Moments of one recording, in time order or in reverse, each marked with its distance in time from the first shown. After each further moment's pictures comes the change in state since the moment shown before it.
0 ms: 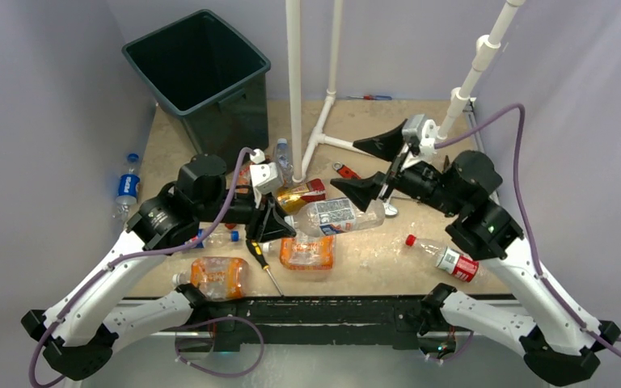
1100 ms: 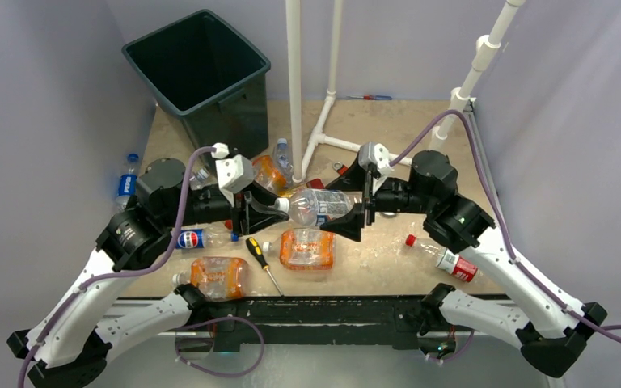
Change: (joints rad) left arm 0.000 -0.101 0.068 0.092 -0.081 -0.004; right arm 0.016 0.082 -0.093 -0.097 -0.365 -0.090
